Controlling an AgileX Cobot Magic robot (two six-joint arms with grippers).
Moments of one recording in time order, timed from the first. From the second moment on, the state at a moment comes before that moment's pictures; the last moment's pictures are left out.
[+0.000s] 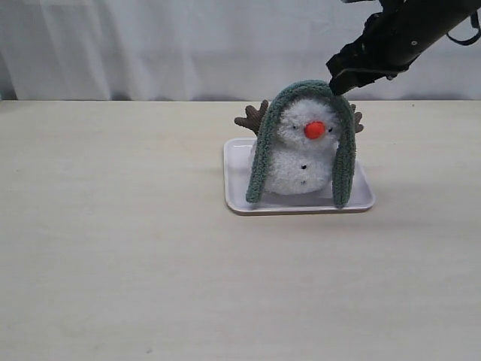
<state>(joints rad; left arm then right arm) -0.05 0.00 0.00 -0.04 0.34 0.11 0.13 1.86 -1.69 0.29 0.98 -0.45</state>
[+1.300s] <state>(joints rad) -0.05 0.00 0.00 -0.04 0.34 0.11 0.21 1.82 -1.52 0.22 0.56 -0.65</state>
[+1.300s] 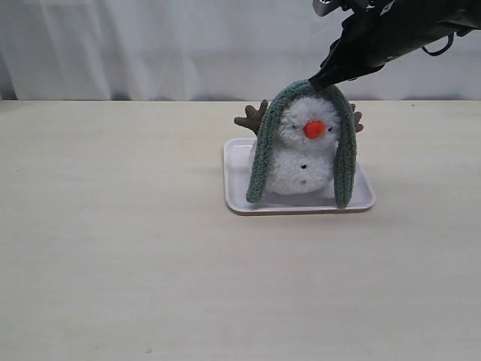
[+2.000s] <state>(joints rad) -0.05 0.00 0.00 -0.04 0.34 0.11 0.21 1.84 -1.67 0.18 0.89 -0.65</state>
